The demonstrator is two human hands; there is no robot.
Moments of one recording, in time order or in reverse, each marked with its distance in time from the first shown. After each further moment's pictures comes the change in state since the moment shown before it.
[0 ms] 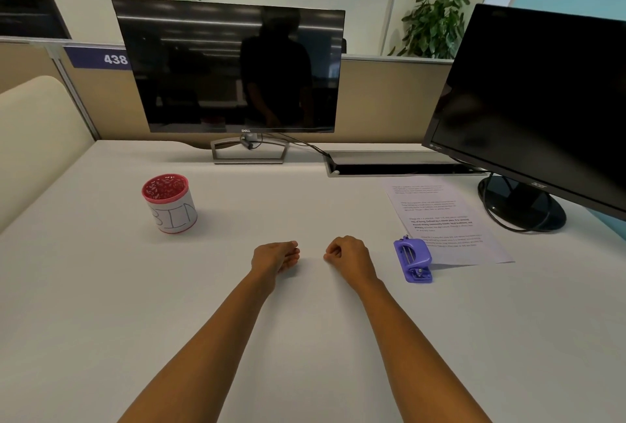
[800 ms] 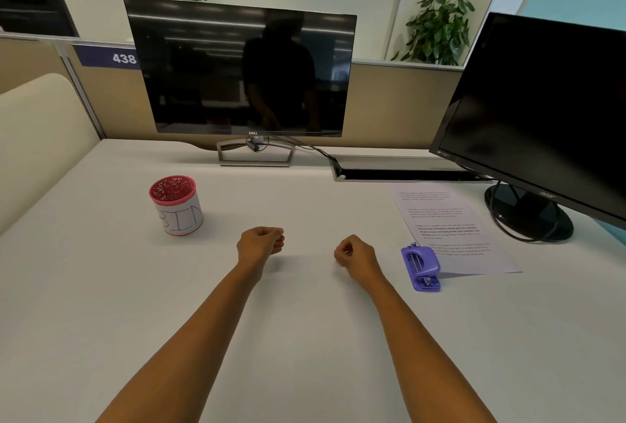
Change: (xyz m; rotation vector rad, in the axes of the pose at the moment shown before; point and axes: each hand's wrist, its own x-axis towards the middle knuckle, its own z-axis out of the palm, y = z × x) left_hand 0.010 0.029 -0.027 0.163 0.107 0.243; right_hand 0.007 -0.005 -0.005 0.354 -0.048 0.162
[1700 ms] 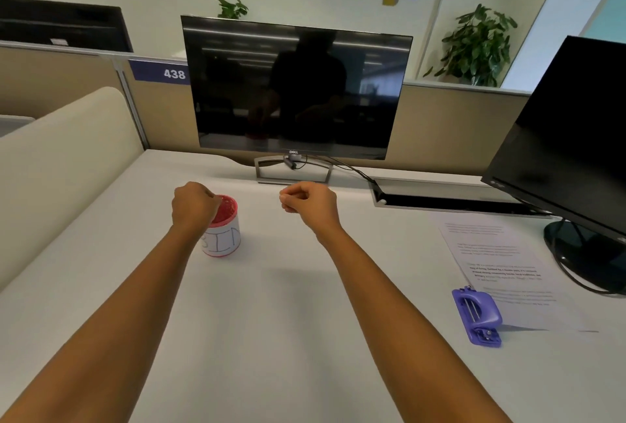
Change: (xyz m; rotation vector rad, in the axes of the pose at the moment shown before) left_hand 0.084 0.103 -0.140 0.731 0.429 0.142; right_hand 0.048 -0.190 0.083 0.264 -0.059 -0.288
